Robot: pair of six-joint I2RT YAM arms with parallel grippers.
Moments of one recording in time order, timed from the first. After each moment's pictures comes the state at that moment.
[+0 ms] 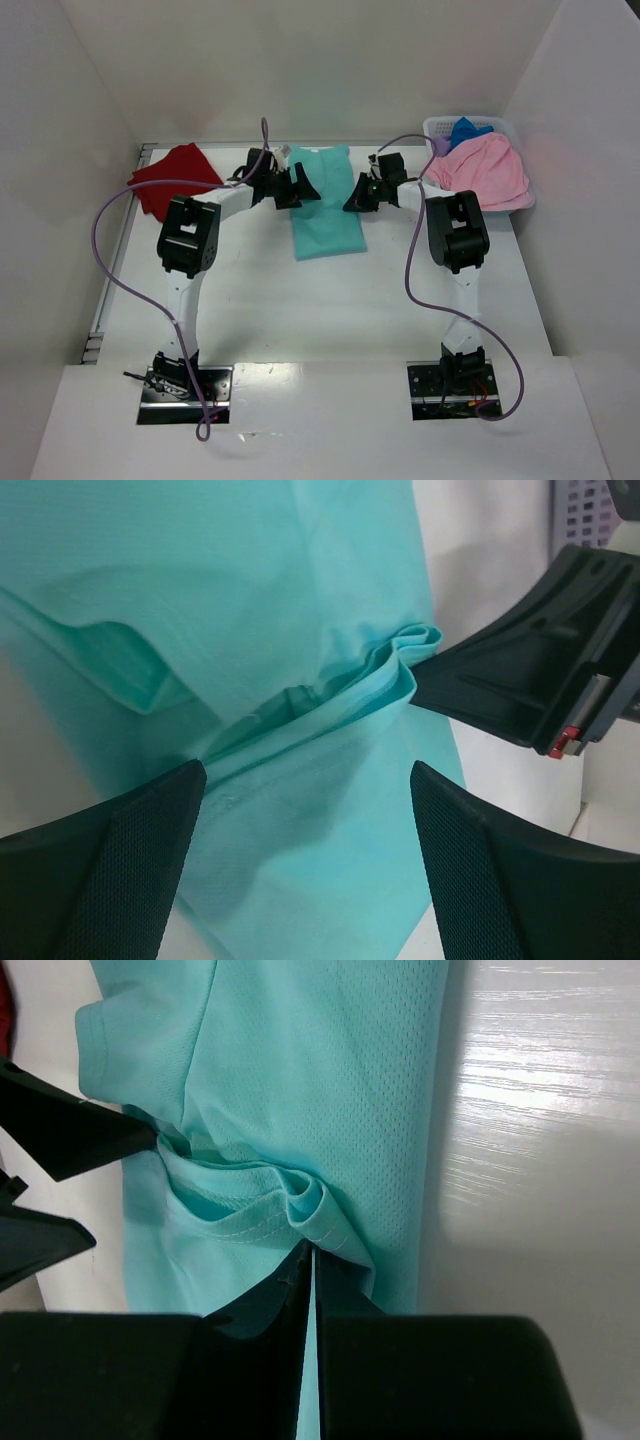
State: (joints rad) left arm -0.26 2.29 1.65 -0.04 0.59 -0.56; right arm 0.23 2.25 1.55 -0.11 -0.50 0.53
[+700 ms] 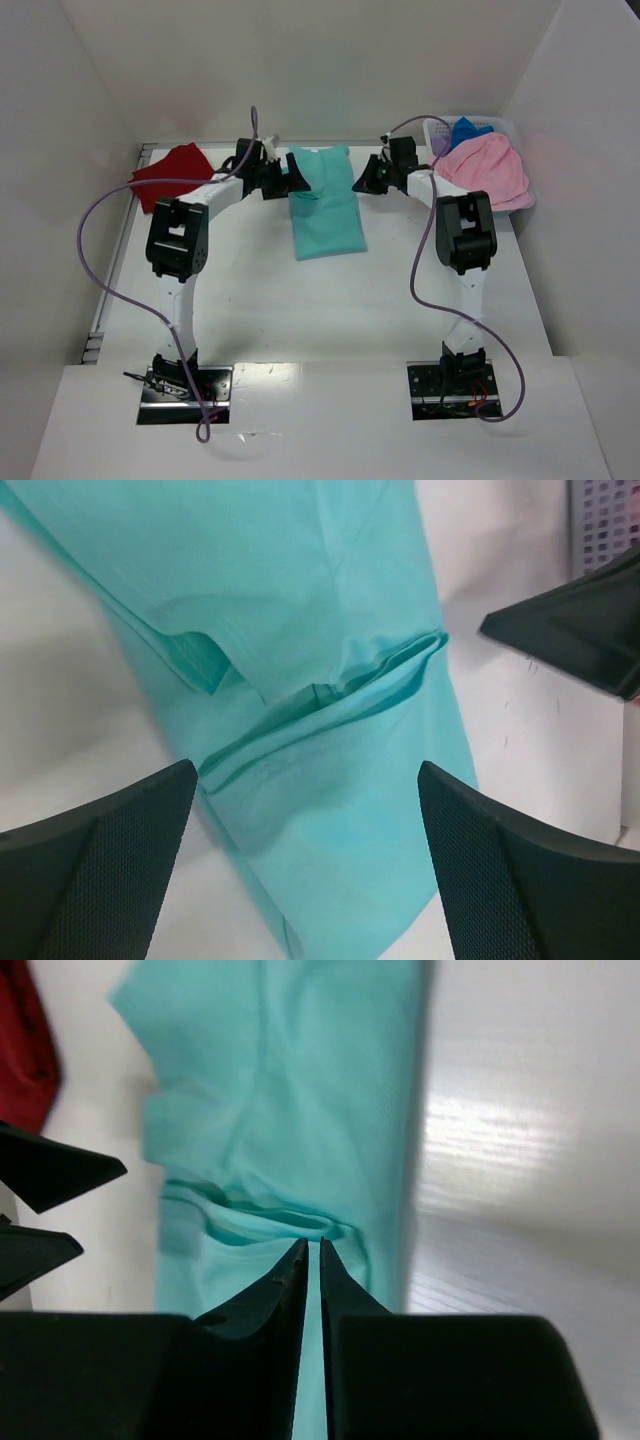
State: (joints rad) left arm -0.23 2.22 1.66 -0.14 0.51 -0.48; right arm 0.19 2.22 1.63 -0.15 -0.45 0.51
